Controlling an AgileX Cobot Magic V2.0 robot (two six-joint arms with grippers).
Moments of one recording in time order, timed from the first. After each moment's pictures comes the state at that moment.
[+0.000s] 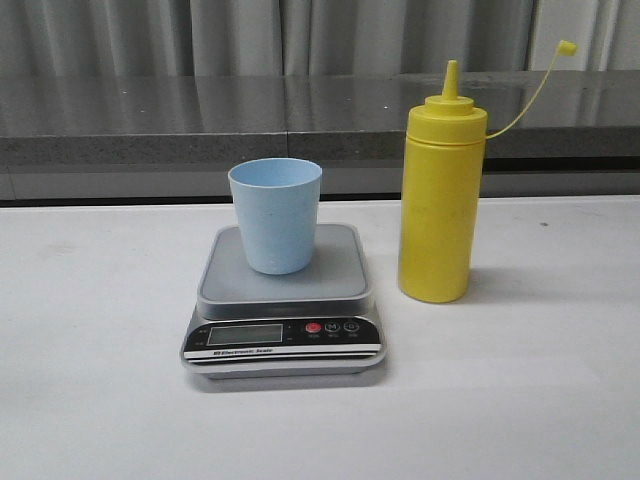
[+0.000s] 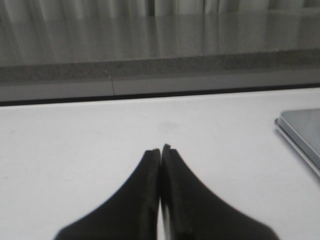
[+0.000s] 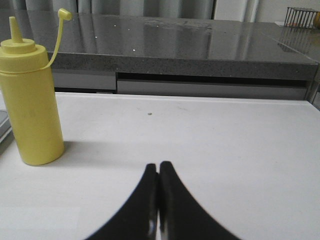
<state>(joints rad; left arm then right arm) -0.01 0.00 0.00 0.00 0.18 0.02 0.01 -0.01 0.03 -0.07 0.14 0.07</state>
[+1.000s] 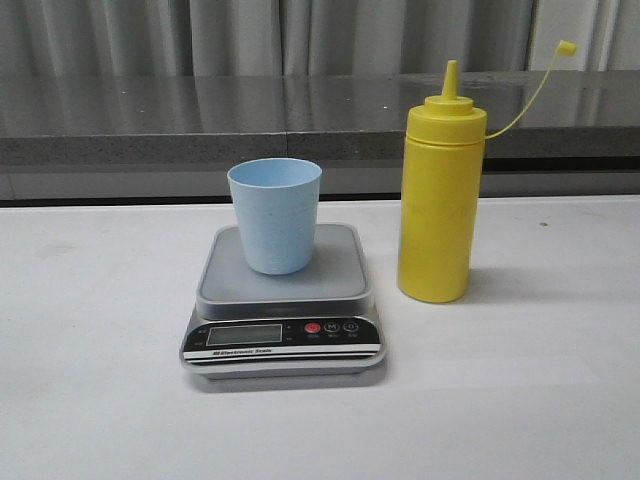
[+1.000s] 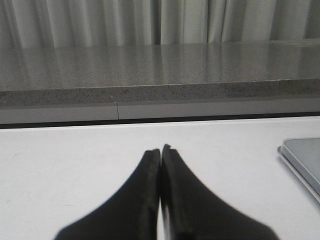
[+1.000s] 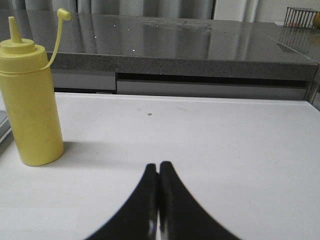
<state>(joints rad) 0.00 0.00 0.00 -0.02 0.11 0.02 0.01 -0.01 0.03 -0.07 0.14 0.07</state>
